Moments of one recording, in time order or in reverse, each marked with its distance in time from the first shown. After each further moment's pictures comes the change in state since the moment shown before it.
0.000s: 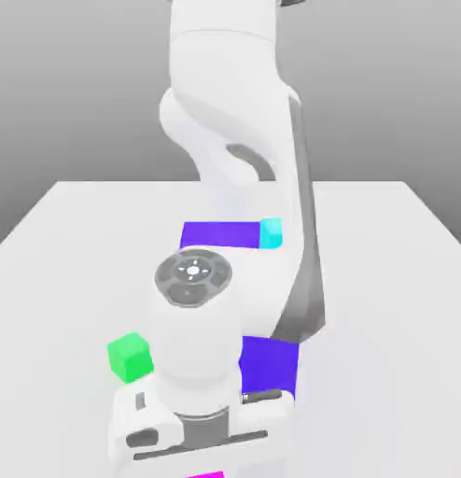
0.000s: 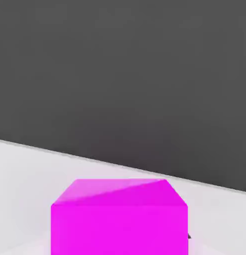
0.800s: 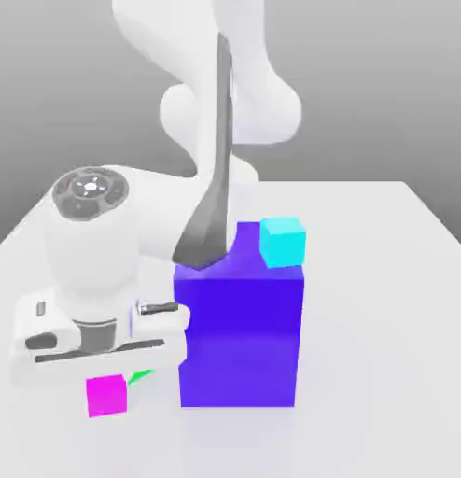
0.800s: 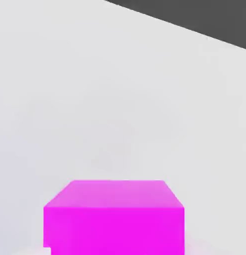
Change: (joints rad) arm -0.076 -0.258 -0.247 -0.208 -0.324 -0.176 -0.090
